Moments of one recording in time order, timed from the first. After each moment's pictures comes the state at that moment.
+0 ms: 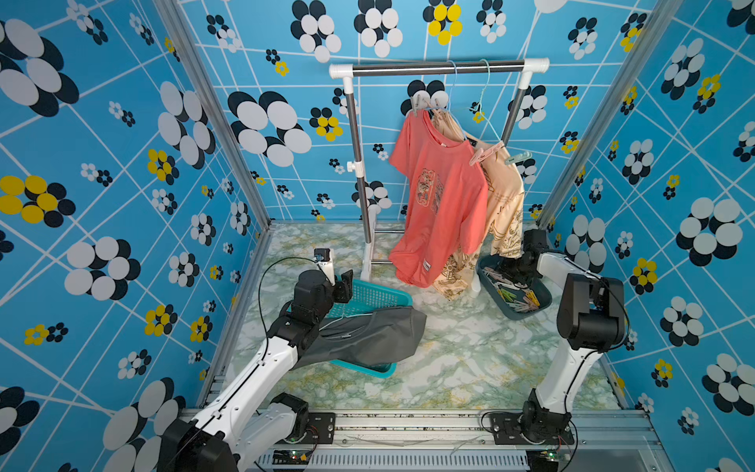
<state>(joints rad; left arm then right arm) -0.35 1.01 0.68 -0.02 -0.07 -0.24 -0.14 1.98 1.37 -0.47 -0.24 0.46</state>
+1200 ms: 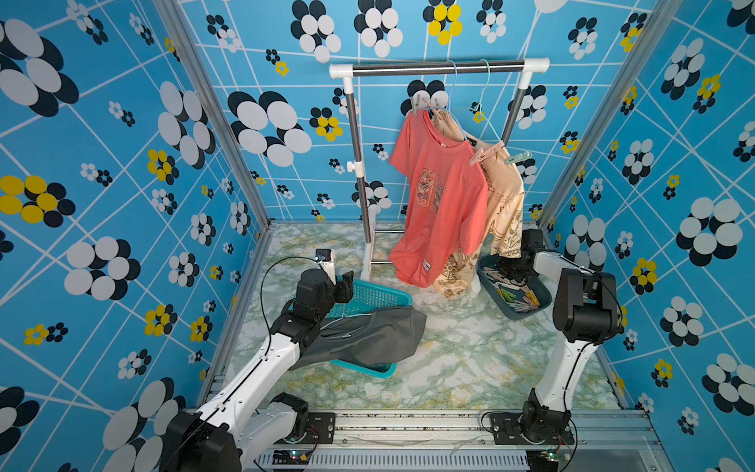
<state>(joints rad) -0.34 1.04 0.68 -0.02 -0.07 -0.24 -0.14 2.05 1.41 -0.42 -0.24 0.56</state>
